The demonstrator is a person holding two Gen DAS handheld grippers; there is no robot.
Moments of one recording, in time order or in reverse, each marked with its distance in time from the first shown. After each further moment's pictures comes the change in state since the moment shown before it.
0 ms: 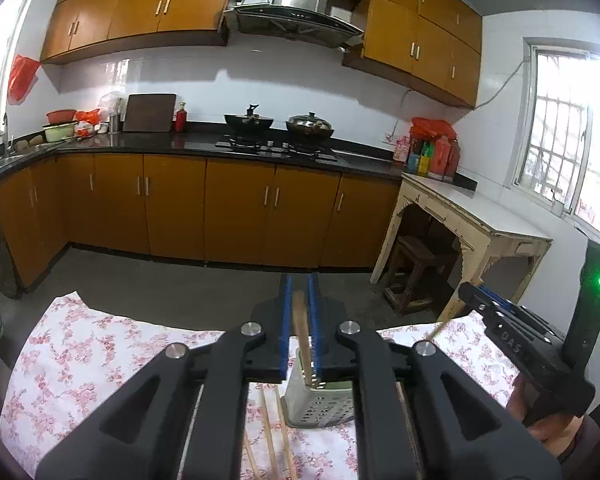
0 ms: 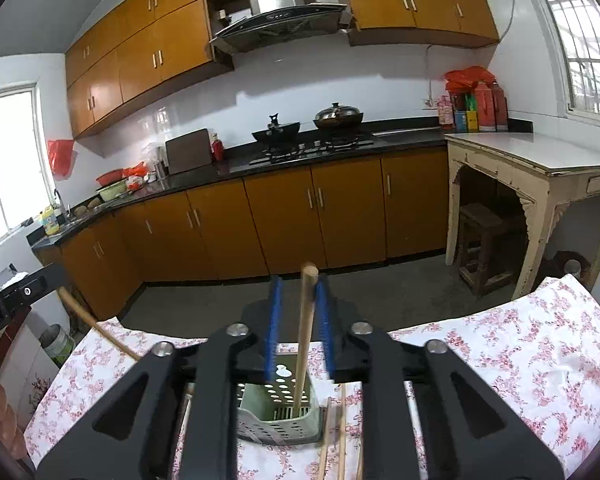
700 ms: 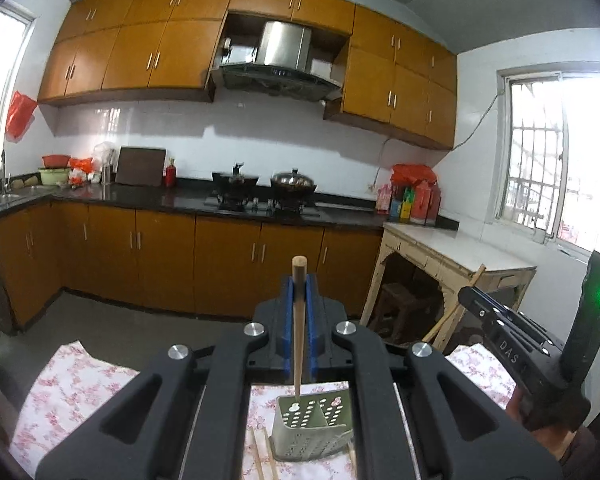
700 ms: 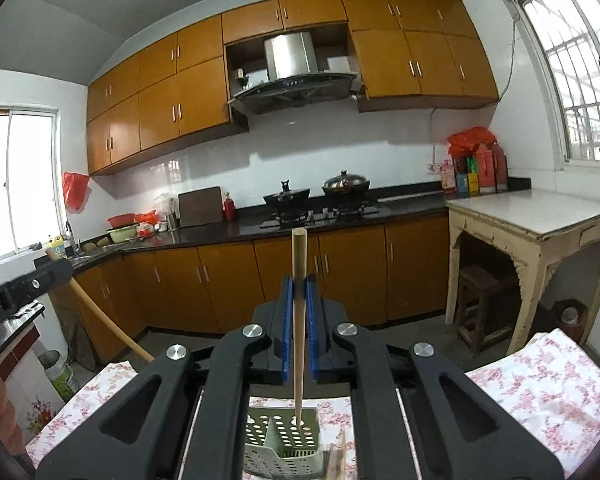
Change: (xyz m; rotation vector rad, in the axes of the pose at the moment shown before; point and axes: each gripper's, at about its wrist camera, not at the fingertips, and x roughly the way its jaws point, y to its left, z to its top) left arm -0.051 -0.033 0.045 0.045 -0.171 -0.044; right arm -0.042 0.009 0.029 -0.039 -0.211 0.025
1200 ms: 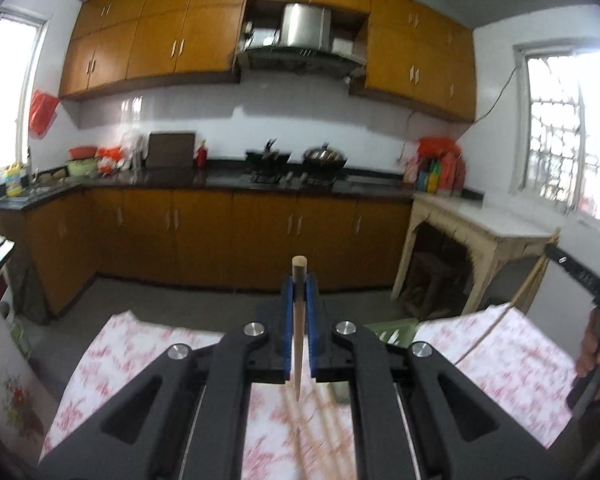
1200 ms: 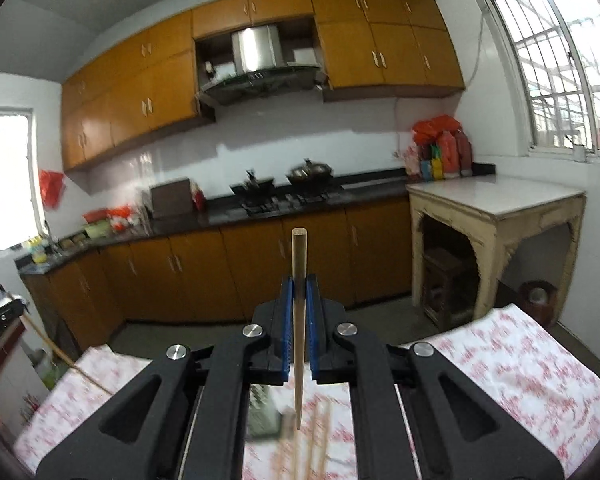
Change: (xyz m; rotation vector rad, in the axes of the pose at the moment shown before) left arm -0.073 0.056 -0.036 0.039 0.041 0.087; right arm -0.059 -0.039 0.000 0.024 0.015 -0.096
